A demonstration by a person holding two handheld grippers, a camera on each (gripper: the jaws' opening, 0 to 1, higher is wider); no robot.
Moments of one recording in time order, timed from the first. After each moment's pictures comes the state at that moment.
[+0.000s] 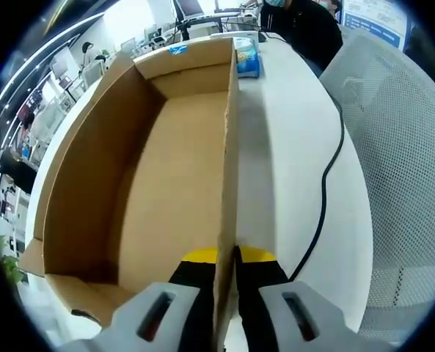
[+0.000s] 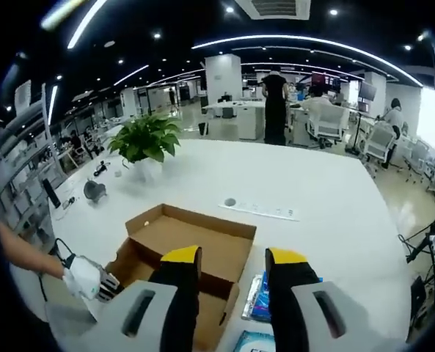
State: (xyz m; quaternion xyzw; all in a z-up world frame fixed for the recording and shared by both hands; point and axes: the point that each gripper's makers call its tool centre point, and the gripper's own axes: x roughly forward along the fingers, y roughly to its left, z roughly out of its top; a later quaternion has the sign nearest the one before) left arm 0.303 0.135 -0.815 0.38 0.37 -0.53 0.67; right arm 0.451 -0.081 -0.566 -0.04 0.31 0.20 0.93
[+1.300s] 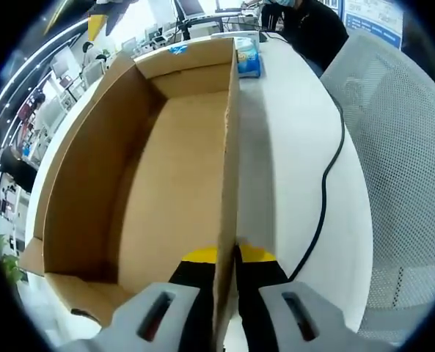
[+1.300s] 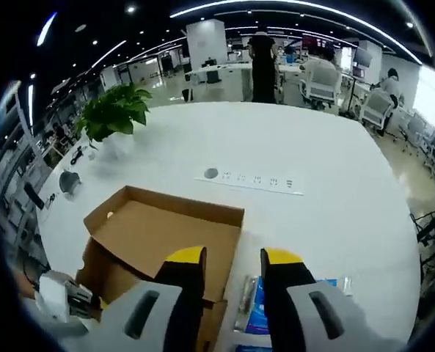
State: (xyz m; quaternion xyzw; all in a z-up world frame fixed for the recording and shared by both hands) left arm 0.305 0.133 -0.816 0.38 0.37 -0.53 0.67; right arm 0.523 -0.075 -0.665 0.03 0.43 0.16 0.89
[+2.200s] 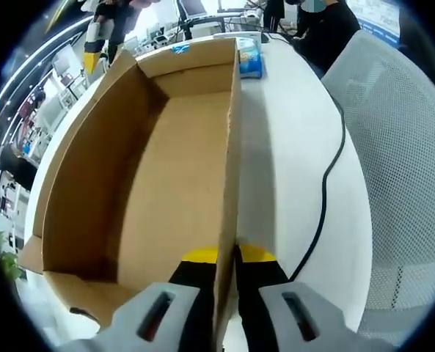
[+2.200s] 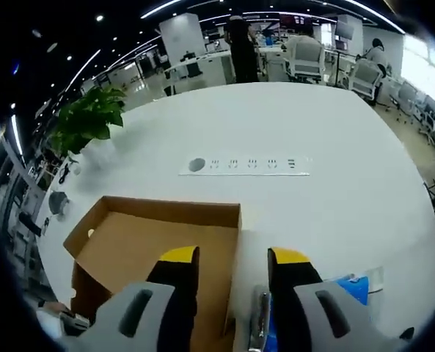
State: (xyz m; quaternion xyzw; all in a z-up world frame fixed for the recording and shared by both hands) left arm 0.304 0.132 -0.815 0.37 0.37 -0.52 0.67; right arm 0.533 -0.061 -0.699 0.04 0.45 0.12 0.89
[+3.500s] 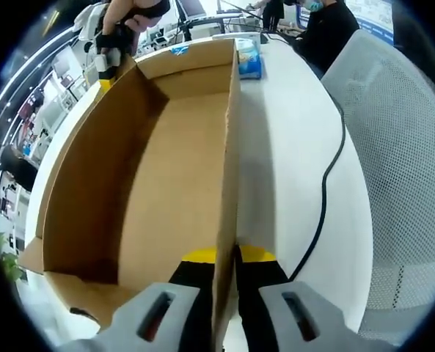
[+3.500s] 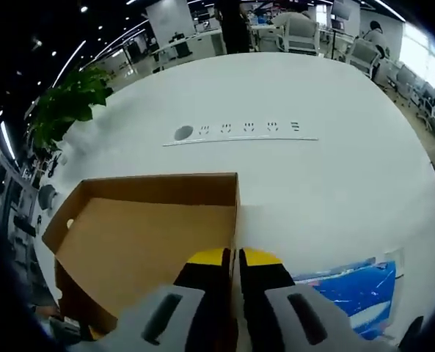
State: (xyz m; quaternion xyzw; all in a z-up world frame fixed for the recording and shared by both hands) left arm 0.304 0.131 -0.815 0.37 0.37 -0.52 0.67; right arm 0.563 -0.070 -0.771 0.03 0.50 0.10 0.86
